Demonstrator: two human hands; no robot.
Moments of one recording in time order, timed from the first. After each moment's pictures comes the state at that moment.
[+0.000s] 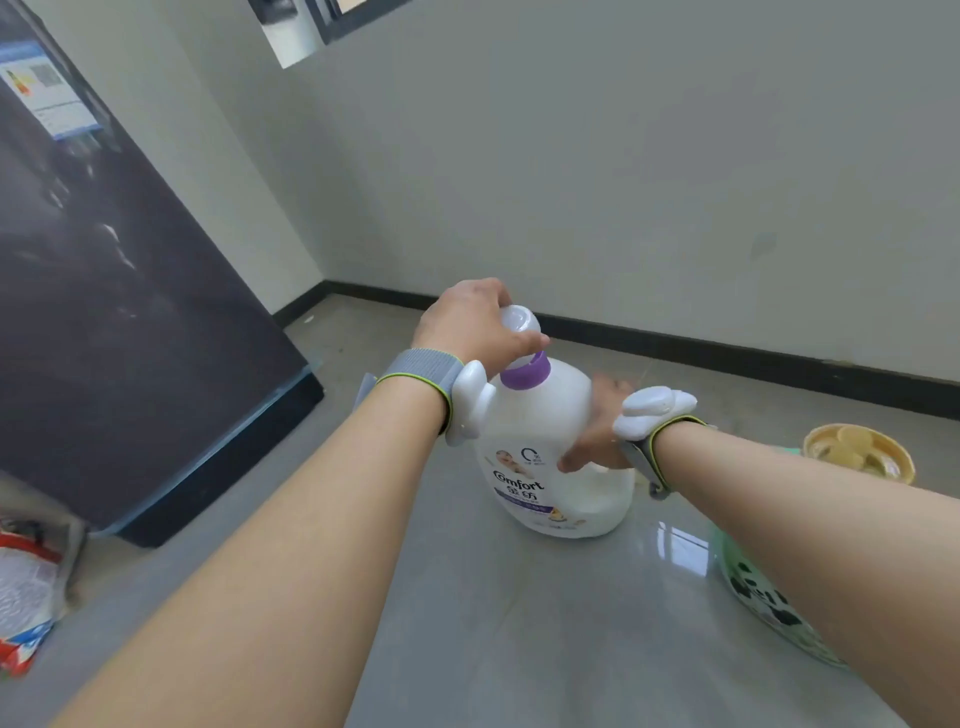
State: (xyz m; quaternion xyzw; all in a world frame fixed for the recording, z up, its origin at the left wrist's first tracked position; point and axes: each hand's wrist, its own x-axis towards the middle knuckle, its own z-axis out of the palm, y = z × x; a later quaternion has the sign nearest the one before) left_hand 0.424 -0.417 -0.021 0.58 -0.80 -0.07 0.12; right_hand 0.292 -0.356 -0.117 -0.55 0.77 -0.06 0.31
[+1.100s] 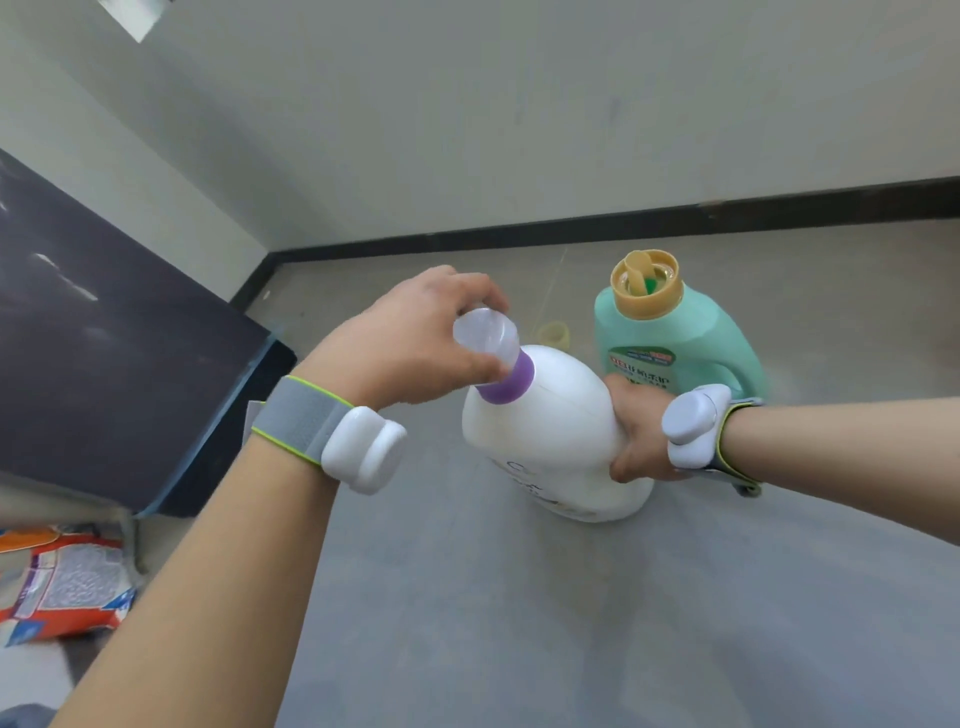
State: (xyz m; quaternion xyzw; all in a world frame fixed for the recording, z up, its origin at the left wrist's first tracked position) left_hand 0.398 -0.244 -0.001 0.45 -0.88 -0.08 -0.09; right_hand 0.238 -0.162 -0.173 -0.63 0.70 -0.05 0.34
